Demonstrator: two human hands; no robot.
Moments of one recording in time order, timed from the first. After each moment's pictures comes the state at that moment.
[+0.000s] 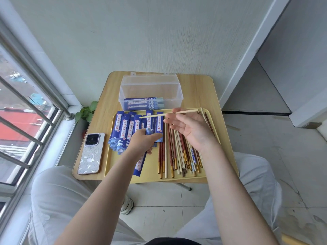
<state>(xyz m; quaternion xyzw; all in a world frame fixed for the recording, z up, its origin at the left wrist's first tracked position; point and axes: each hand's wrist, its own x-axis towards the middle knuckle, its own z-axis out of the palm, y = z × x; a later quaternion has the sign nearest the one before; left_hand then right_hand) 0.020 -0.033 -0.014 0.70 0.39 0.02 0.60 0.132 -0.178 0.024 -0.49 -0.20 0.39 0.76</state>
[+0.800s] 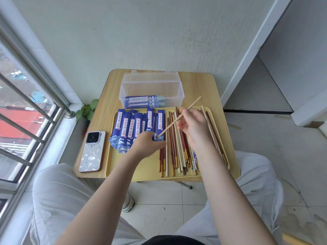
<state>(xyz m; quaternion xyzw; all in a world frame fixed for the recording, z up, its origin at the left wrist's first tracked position) 0.014 -0.039 -0.015 0.83 0.30 -0.05 0.46 0.130 -0.165 0.007 -0.59 -0.04 0.24 0.77</state>
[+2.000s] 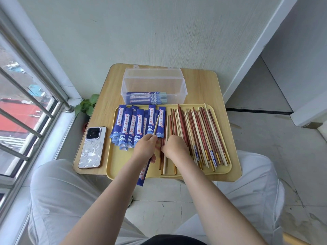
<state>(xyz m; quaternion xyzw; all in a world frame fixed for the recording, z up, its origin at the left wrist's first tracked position) 0.009 -0.043 -0.056 0.69 0.43 -0.01 0.59 0.081 -0.130 -0.041 -0.93 -0.16 0.29 0.17</state>
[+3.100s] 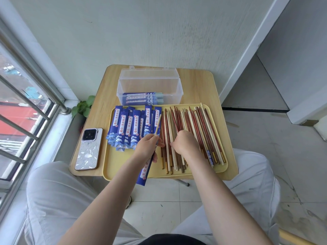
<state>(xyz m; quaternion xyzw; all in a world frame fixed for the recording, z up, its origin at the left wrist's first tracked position) 0.014 -0.052 -0.053 0.64 0.39 -0.01 0.66 0.114 -0.158 -0.040 -0.95 -0.18 0.23 0.12</state>
